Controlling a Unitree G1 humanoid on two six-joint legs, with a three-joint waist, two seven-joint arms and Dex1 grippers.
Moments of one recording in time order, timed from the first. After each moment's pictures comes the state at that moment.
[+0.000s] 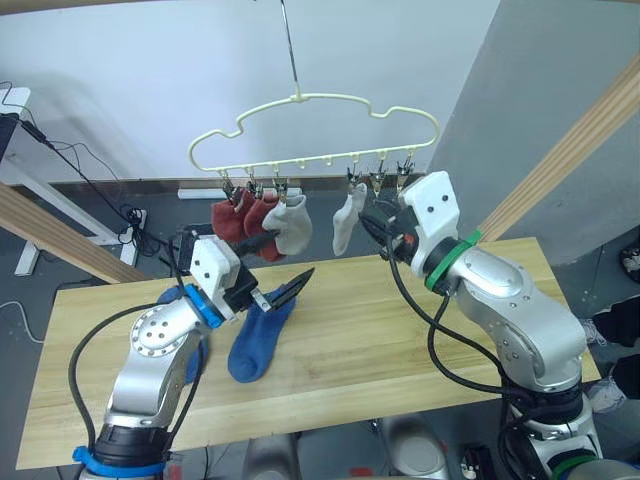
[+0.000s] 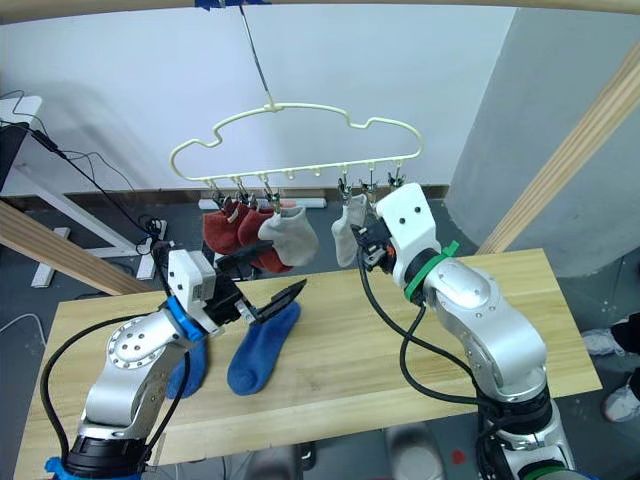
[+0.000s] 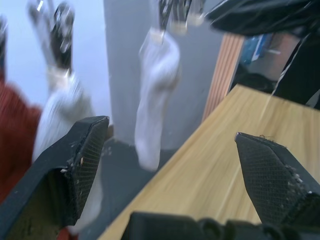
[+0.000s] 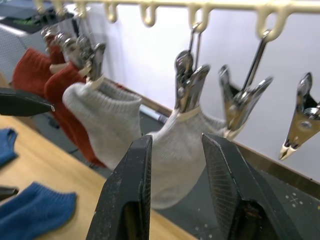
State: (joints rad) left arm -0.15 0.48 0.04 -0.29 -0.36 0.07 -0.73; right arm -0.51 -0.28 0.15 -0.64 0.27 0.96 0.22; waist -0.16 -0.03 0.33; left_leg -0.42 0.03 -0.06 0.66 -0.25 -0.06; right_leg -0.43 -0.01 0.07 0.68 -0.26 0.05
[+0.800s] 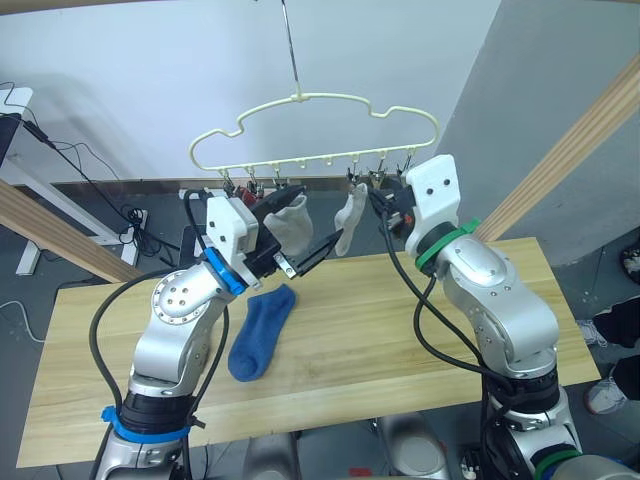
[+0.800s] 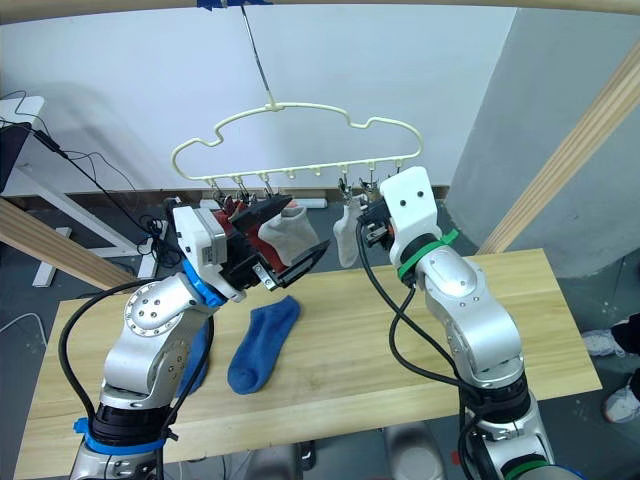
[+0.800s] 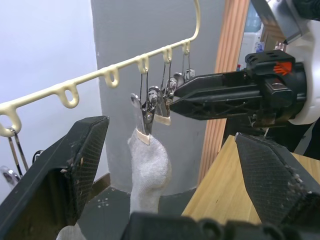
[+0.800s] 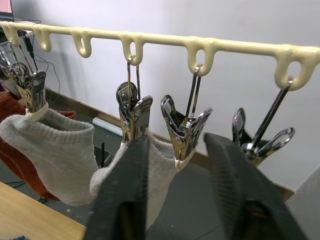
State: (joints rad) left arm -0.30 0.43 -0.01 -0.34 -0.35 0.13 -0.67; right arm -0.54 -0.19 0.17 -0.54 0.12 0.85 0.15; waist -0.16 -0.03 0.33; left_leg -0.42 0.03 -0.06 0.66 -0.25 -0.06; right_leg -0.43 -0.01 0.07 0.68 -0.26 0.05
